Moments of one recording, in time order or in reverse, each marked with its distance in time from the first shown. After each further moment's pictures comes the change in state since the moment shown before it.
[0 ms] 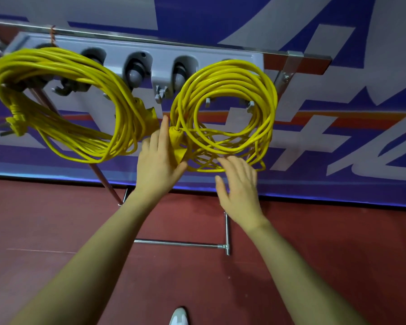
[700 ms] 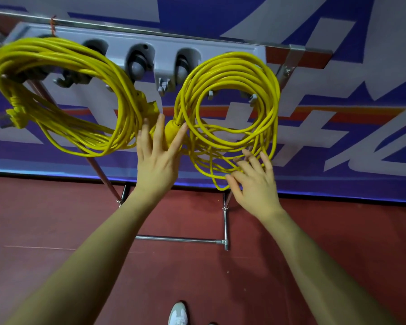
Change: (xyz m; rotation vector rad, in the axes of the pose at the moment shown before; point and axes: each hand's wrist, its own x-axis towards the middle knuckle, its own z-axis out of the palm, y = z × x) left_hand -0.016 -0.011 0.016 0.328 0.188 0.156; right_hand -0.008 0.036 -0.014 -0.381 -0.152 -0.145
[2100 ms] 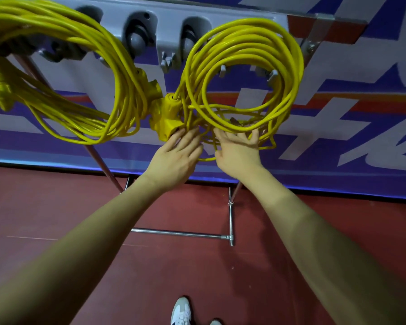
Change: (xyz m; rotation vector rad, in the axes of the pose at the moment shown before) left_hand -0.005 -0.005 0.031 0.147 -0.090 0.544; right_hand 0.072 -0.028 0.033 -0.116 -0.382 0.095
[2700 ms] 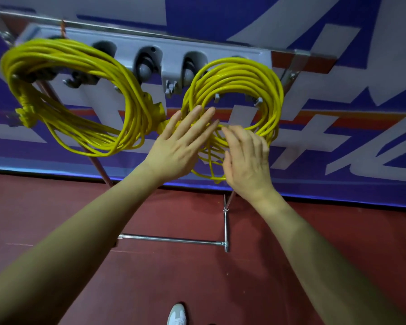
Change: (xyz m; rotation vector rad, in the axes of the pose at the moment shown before) left_hand 0.041 -0.024 -0.058 0.066 0.146 -0.057; right_hand -0.039 0.008 -0.050 0.100 0.713 -0.130
